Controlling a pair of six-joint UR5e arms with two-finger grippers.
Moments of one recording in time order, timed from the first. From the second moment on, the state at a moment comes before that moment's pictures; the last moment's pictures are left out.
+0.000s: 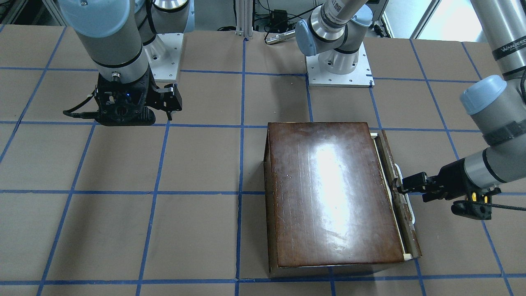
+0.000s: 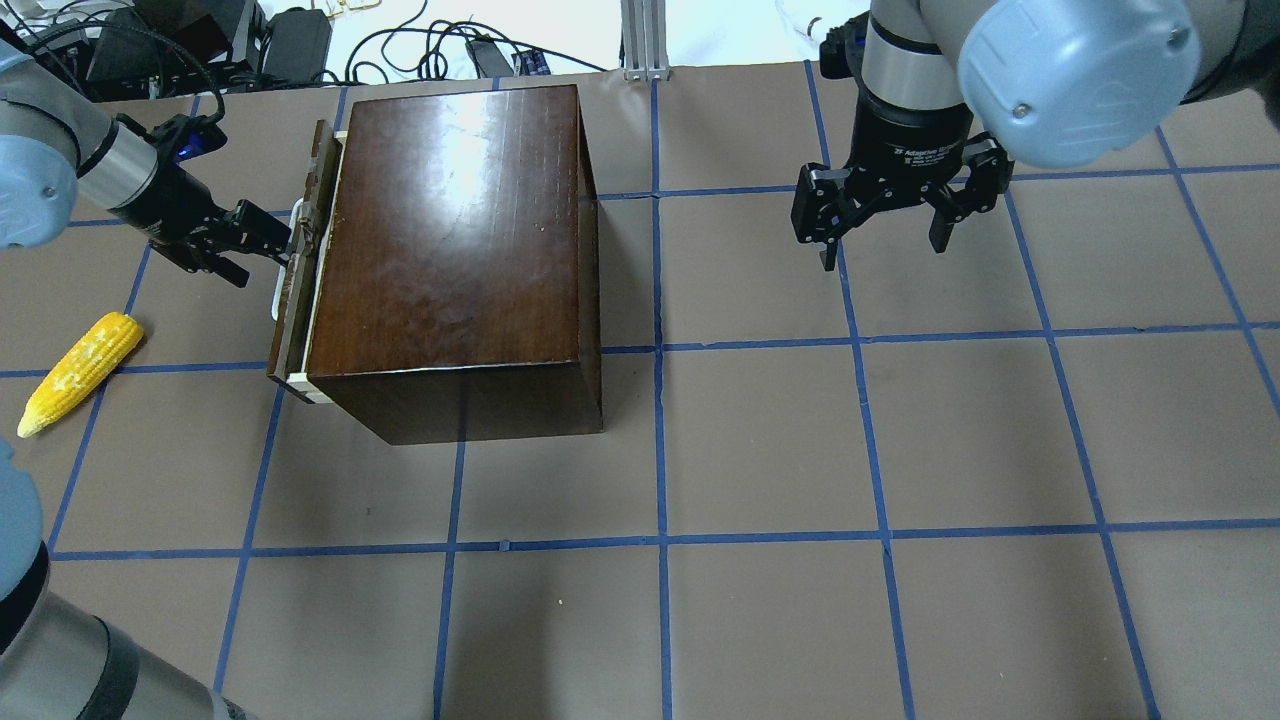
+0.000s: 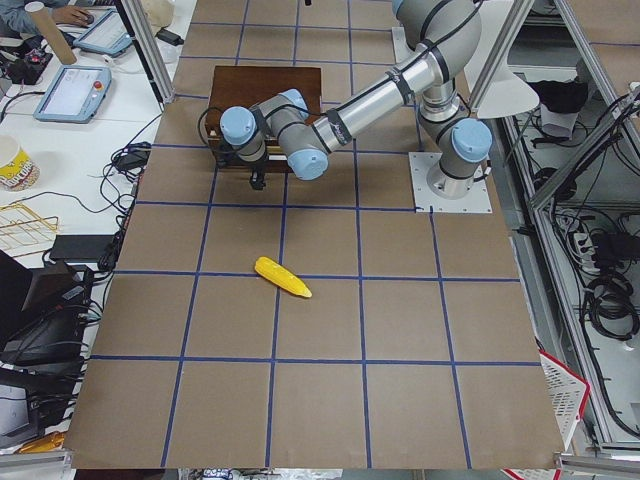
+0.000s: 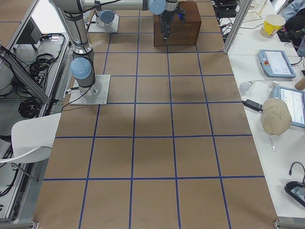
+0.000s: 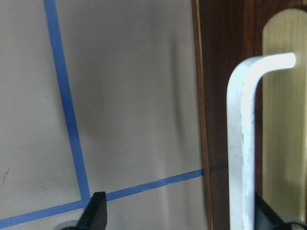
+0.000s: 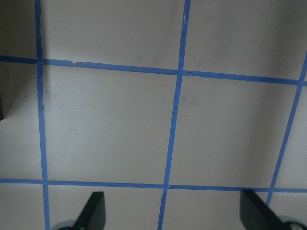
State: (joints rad) left arm -1.12 -1.99 -1.58 -1.34 1.30 0.56; right arm 1.69 -1.44 1.50 -1.50 -1.64 0.03
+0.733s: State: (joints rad) left arm -1.06 -1.99 -1.57 -1.33 1.30 0.59; right arm 1.69 -1.44 1.50 -1.50 -1.64 0.03
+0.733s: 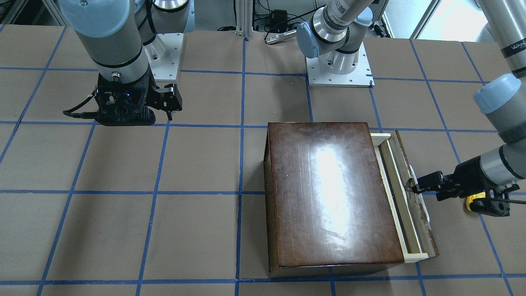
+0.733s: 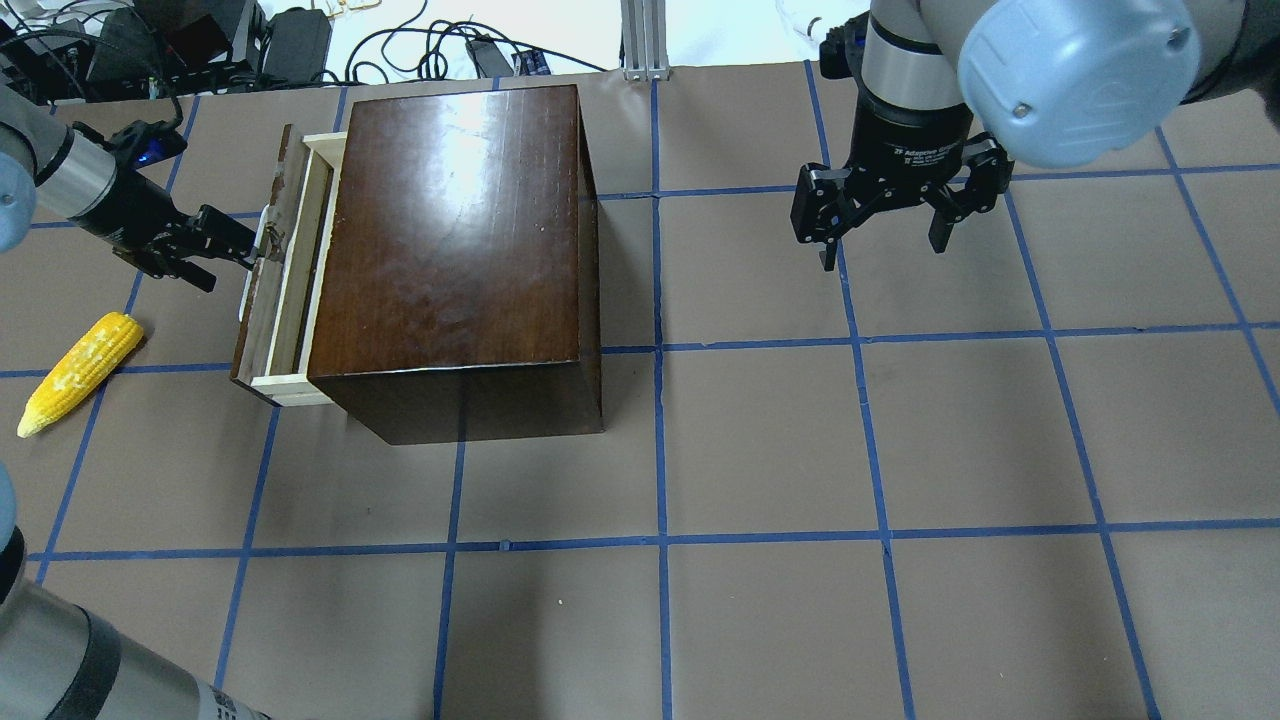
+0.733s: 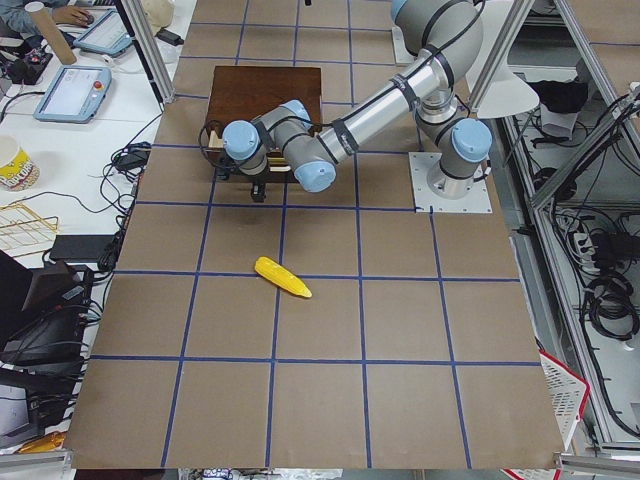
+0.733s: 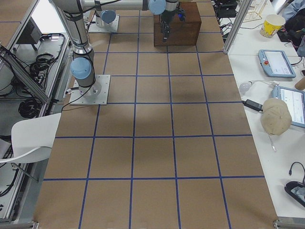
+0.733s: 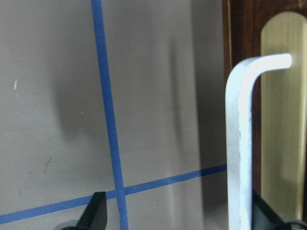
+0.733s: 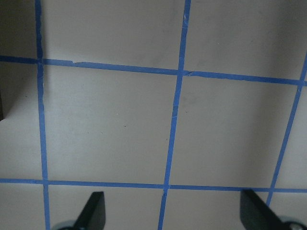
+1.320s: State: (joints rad) left arm -1.04 -2.00 -1.57 -1.31 1.34 0.61; right arm 1.69 -1.44 1.50 -1.50 -1.64 0.03
